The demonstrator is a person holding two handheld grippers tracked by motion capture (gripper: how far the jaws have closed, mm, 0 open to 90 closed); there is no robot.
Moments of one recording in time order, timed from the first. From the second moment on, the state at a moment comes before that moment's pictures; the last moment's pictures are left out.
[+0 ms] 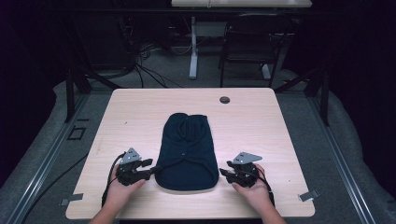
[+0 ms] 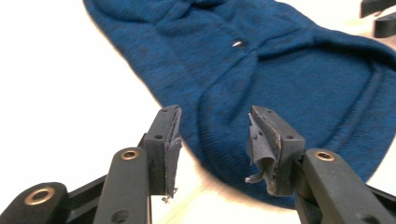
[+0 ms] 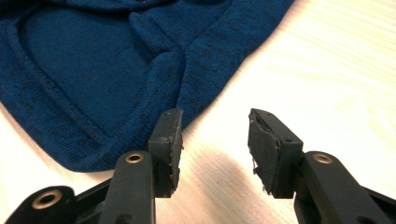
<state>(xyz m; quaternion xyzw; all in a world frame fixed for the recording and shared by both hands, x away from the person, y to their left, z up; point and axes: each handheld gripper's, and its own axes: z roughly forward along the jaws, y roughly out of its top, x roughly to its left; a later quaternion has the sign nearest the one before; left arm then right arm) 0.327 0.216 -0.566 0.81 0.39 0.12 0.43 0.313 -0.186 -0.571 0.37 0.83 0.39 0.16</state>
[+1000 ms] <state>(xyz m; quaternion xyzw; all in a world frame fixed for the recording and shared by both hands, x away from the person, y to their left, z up) 0.391 0.165 -0.577 0.85 0.35 0.12 0.37 0.392 -0.123 -0.573 0.34 0.86 0.34 0.13</state>
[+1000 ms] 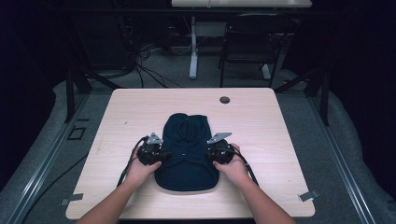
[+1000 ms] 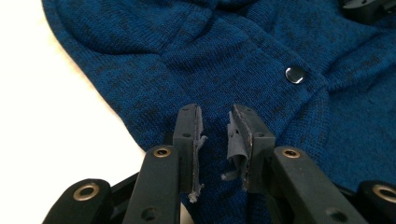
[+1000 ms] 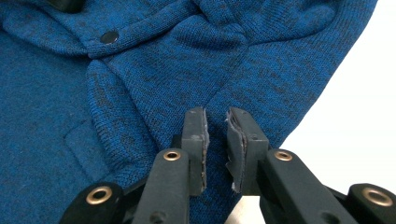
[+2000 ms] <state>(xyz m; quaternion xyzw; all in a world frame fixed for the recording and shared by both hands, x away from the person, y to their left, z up) 0.384 0.157 -0.521 0.88 0.30 0.09 0.37 0.370 -0.134 -0.519 0.27 0.90 0.31 0.13</state>
